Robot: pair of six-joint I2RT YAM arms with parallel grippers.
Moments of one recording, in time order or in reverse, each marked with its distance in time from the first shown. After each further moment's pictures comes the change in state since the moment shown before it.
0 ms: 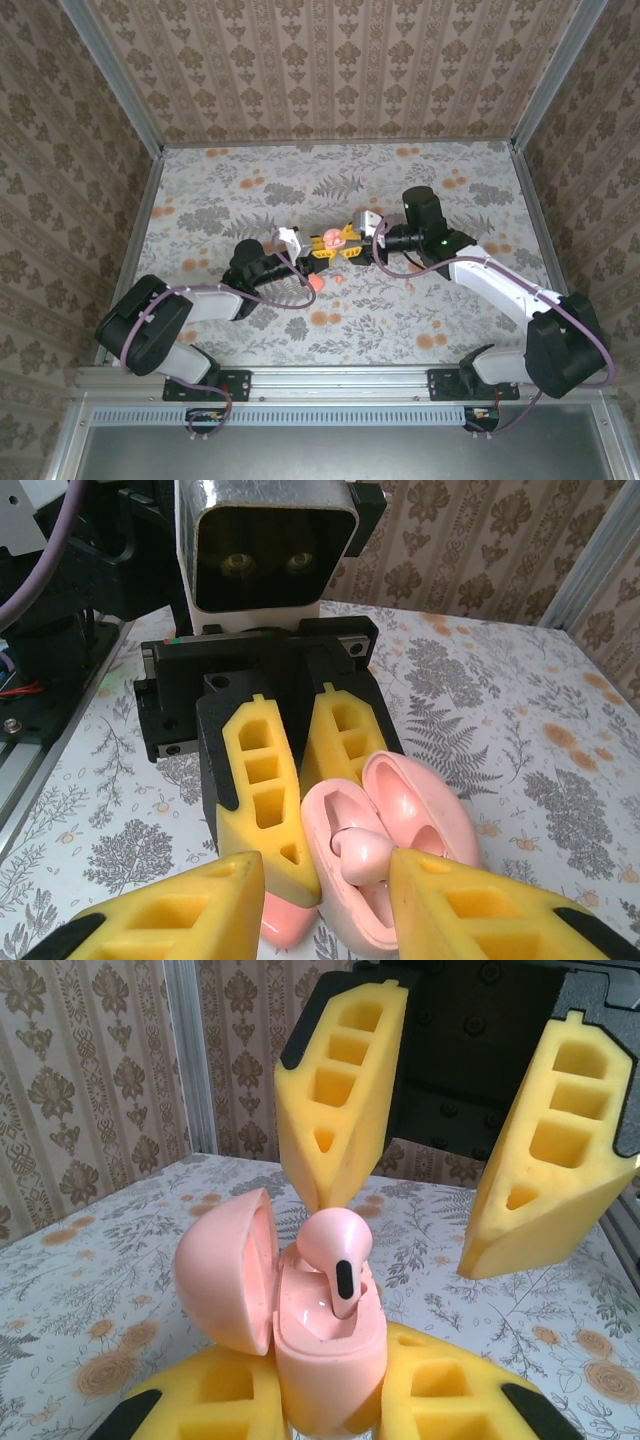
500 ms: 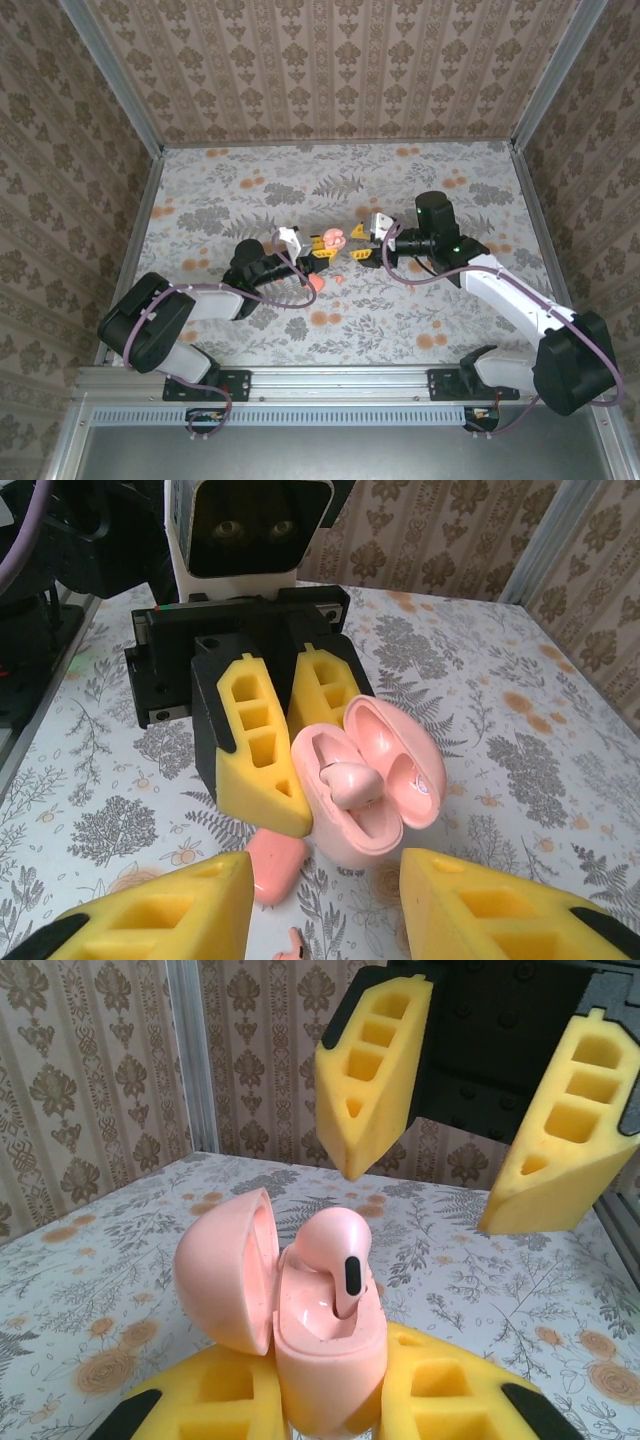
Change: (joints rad) left arm 0.001 0.019 0.000 0.025 0.000 -0.008; right arm -0.039 -0.092 -0.058 -0.030 0.050 -0.004
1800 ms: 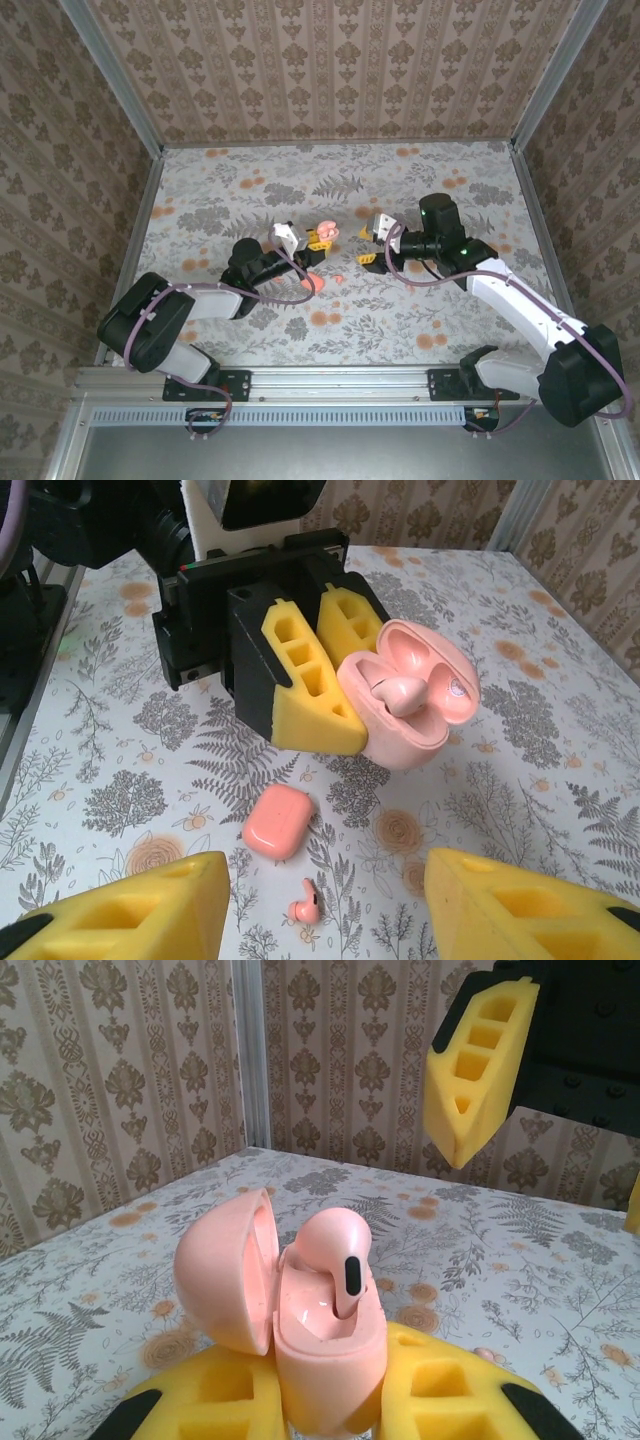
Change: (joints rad) left arm 0.025 0.000 -0.001 0.000 -0.084 0.000; right arm -0.011 -0.078 0.003 -0.153 0.080 0.003
